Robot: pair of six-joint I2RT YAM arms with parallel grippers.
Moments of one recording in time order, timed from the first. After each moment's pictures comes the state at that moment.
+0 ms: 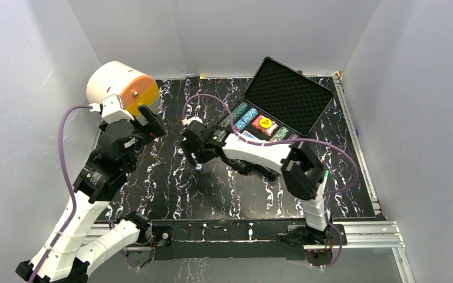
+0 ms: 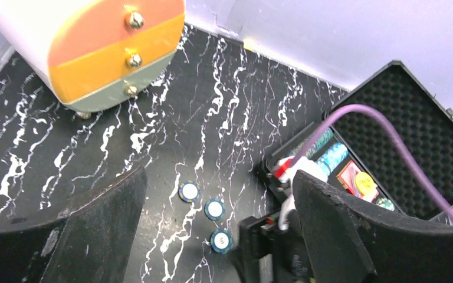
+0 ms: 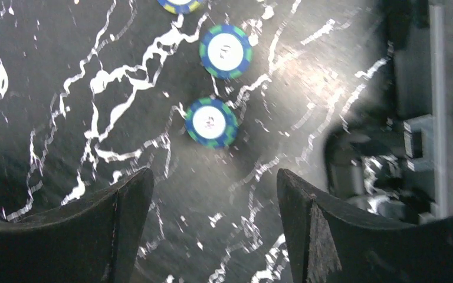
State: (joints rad) left arm -0.54 0.79 1.13 -0.64 -0.59 -0.53; right arm 1.06 1.94 1.60 -0.65 0.16 0.39
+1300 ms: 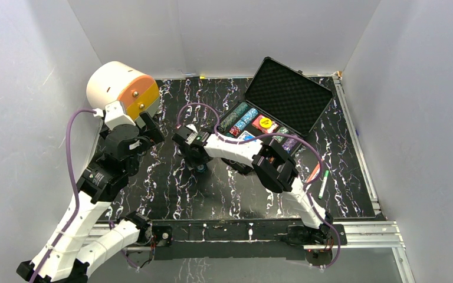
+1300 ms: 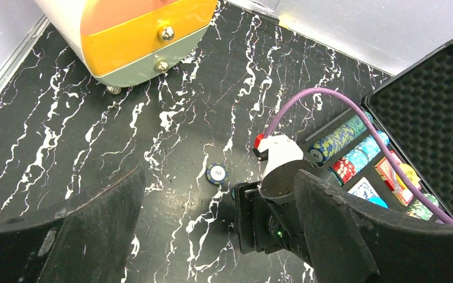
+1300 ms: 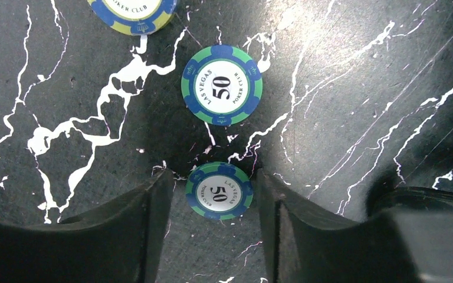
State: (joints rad) left arm -0.54 0.77 1.10 -0.74 -0.64 -0.55; right arm 1.08 2.30 1.91 -0.78 0.18 0.49
